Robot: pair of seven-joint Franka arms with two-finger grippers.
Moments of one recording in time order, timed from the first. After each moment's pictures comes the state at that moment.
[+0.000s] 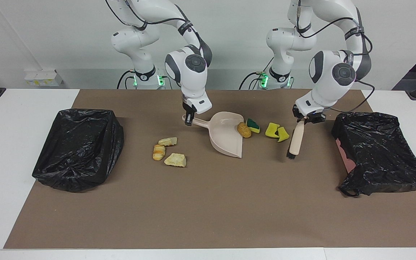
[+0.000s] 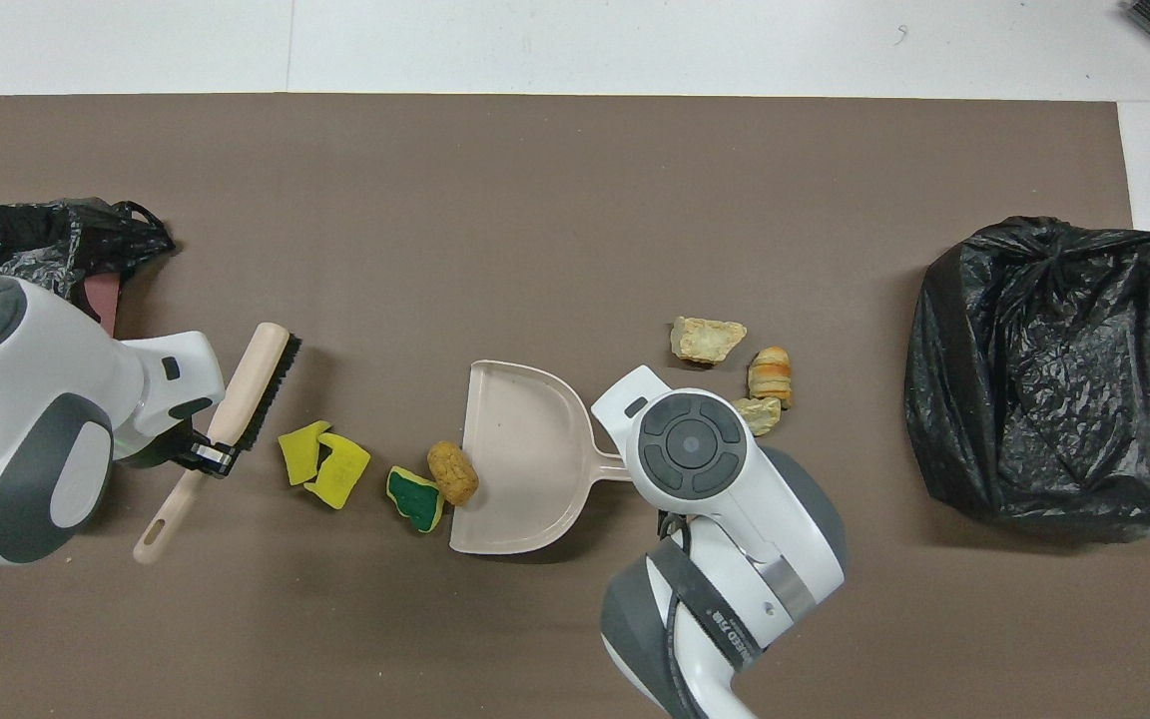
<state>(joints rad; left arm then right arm) -0.15 -0.07 0.02 -2.20 0.02 1.89 0.19 0.58 0.11 0.00 -2.09 -0.09 2.09 -0.87</state>
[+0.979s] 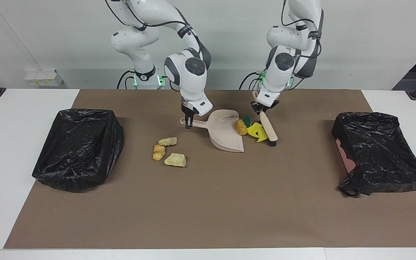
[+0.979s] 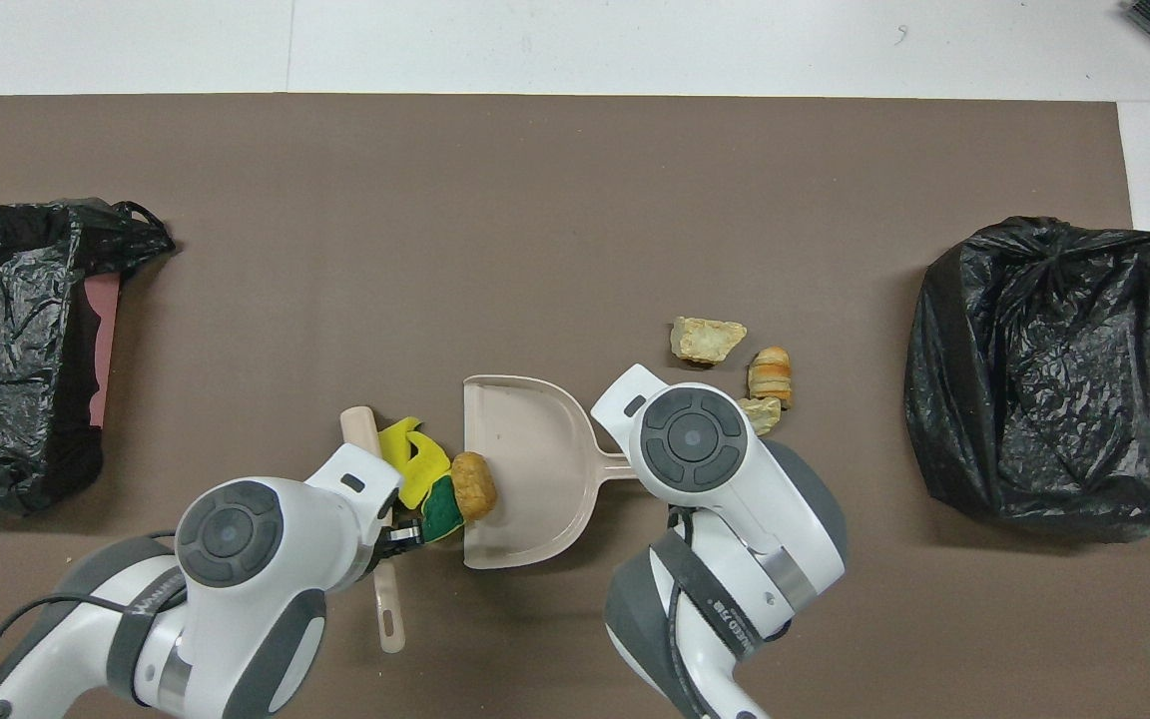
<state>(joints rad) -0.53 -0.19 -0.02 -2.54 -0.16 2.28 -0.59 0.57 0.12 0.00 -2.09 -0.10 2.10 -0.93</state>
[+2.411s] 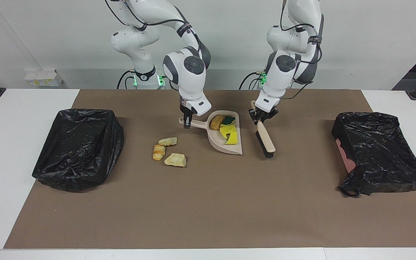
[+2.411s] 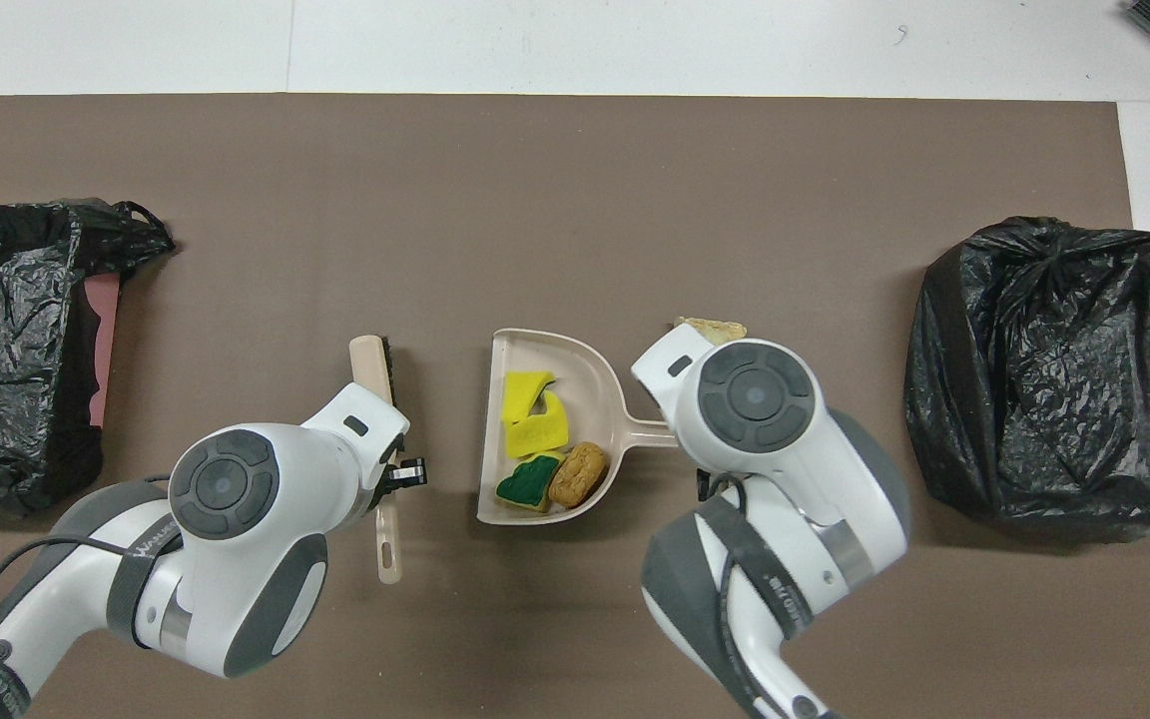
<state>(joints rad) -0.50 -0.11 0.00 -2.41 -0.06 2.32 -0.53 0.47 0.06 -0.01 -2.02 -0.10 2.02 -0.91</state>
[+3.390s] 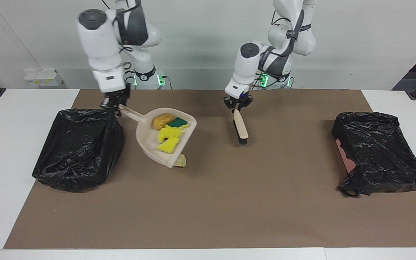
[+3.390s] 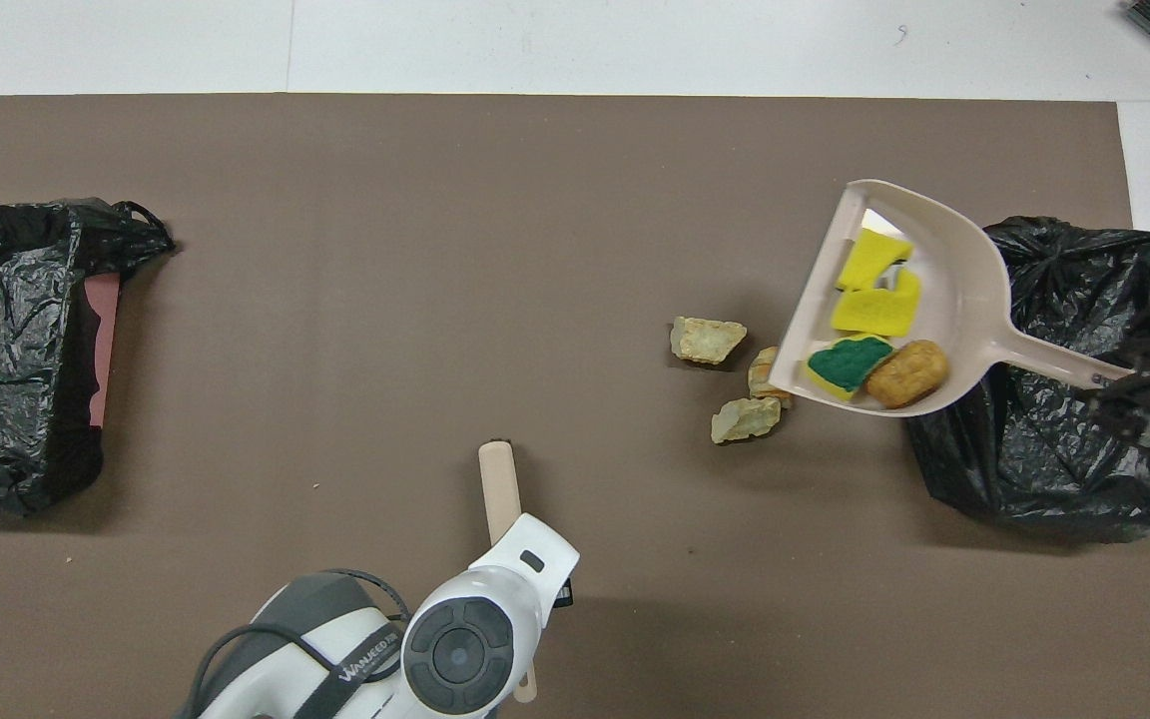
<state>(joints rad) -0.87 -0.11 -0.03 -2.44 -0.11 2.32 -0.89 -0.13 -0.13 -0.04 -1.93 -0.11 1.83 -1.25</state>
